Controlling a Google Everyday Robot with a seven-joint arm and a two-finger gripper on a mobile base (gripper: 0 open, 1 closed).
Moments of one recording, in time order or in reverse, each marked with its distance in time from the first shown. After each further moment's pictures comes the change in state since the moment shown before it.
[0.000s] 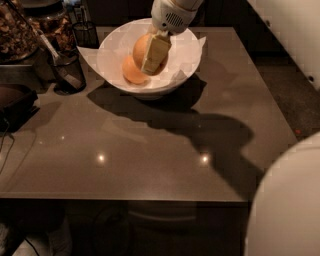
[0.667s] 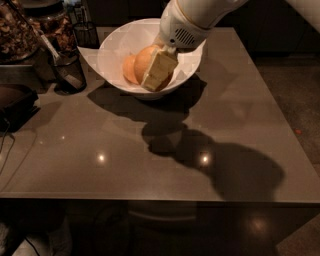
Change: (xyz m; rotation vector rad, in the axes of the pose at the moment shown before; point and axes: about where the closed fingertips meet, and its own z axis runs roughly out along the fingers) arm 0.000 0.069 -0.030 0.052 -0.062 0.087
